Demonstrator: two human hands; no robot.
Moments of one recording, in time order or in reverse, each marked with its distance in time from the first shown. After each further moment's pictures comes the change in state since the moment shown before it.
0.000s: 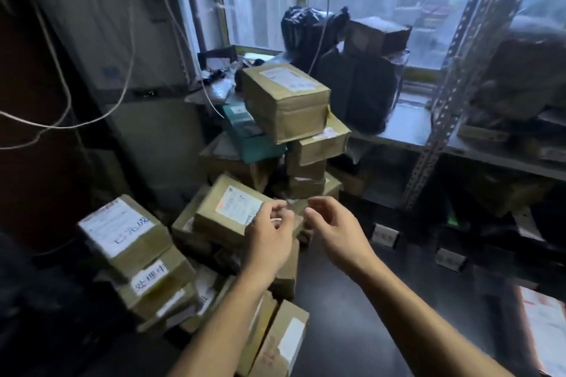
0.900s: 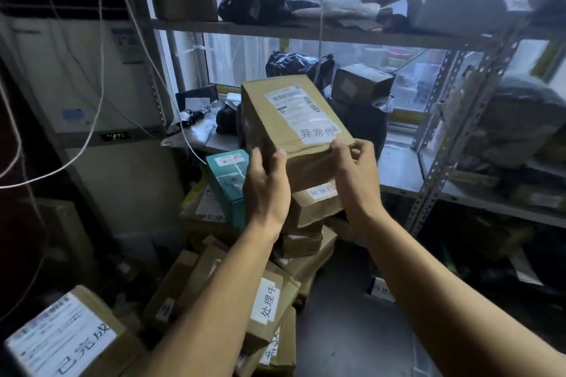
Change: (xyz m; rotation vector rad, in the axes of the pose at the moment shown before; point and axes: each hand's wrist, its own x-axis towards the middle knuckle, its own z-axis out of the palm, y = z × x) left_hand 0.154 0.118 0.000 -0.336 0.092 0.244; right_hand 0.175 -0.093 -0.034 0.248 0.485 -0.128
